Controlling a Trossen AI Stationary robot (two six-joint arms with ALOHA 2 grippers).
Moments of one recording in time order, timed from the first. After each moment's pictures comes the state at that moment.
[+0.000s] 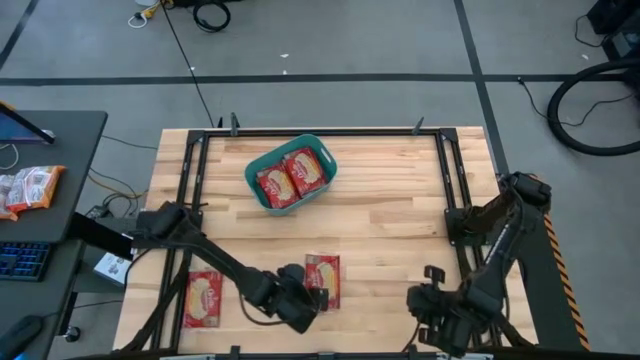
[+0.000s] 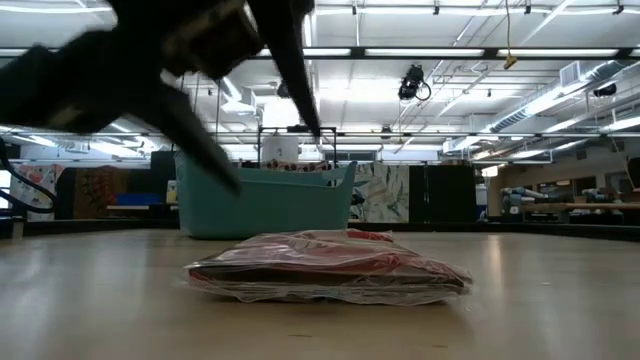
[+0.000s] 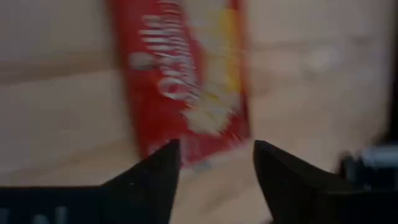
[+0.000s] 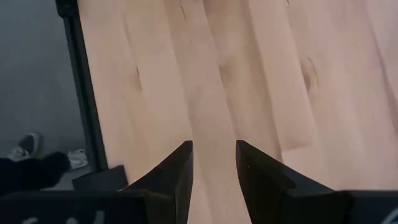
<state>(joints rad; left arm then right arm) -0.61 2.00 1.43 -0.48 -0.41 -1.95 1.01 1.65 1.28 -1.02 0.37 1.23</state>
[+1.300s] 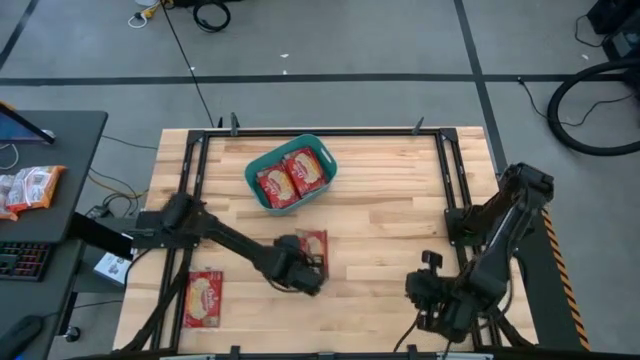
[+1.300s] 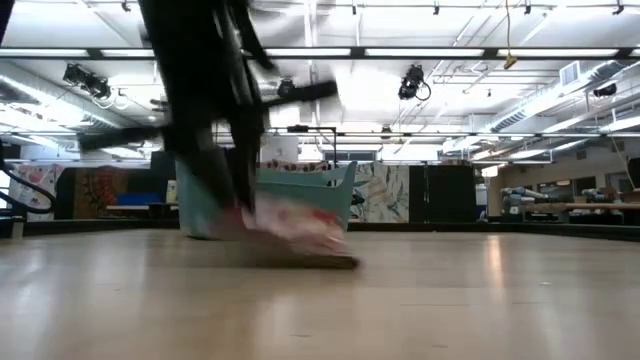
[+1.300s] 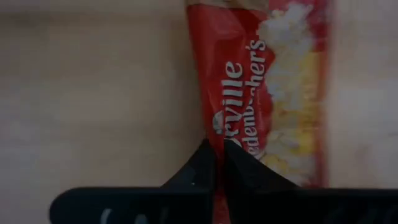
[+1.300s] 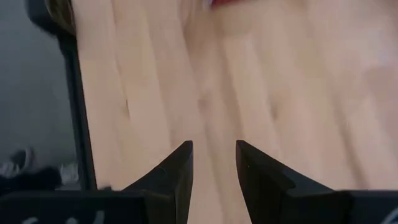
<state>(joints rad) -0.44 2.04 1.42 -0.78 -0.39 -1.95 0.95 1.57 1.32 -1.10 0.44 1.13</state>
